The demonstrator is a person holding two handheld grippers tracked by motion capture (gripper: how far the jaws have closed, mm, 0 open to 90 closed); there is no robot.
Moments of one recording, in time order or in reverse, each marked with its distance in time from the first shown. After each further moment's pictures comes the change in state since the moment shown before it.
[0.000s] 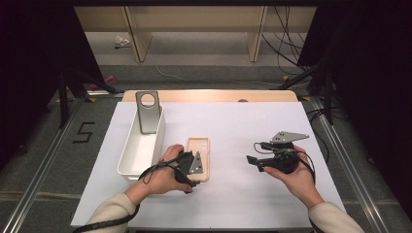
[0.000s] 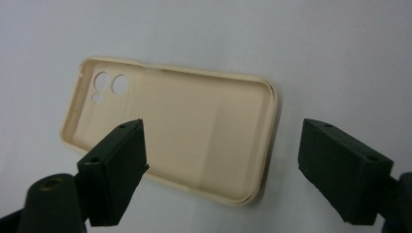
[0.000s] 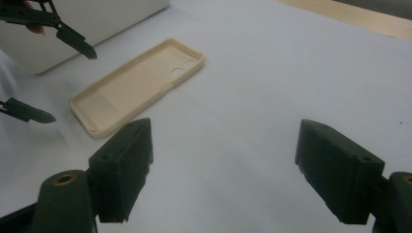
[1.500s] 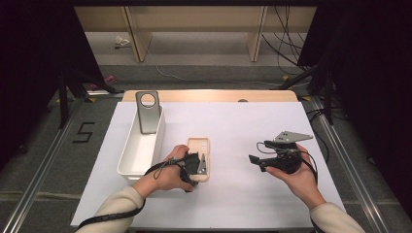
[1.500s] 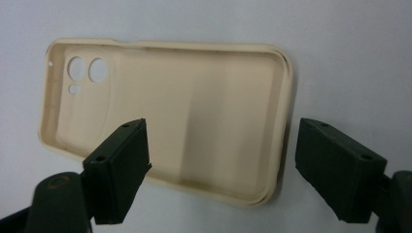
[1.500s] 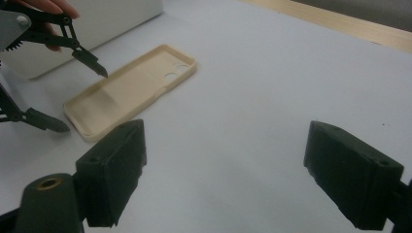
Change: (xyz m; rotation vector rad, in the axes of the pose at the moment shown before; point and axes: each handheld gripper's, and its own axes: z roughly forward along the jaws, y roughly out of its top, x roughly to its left) left arm 0.004 0.005 0.021 0.135 -0.013 0.099; right arm -0.002 -0.001 -0.006 -0.025 -0.023 -0.001
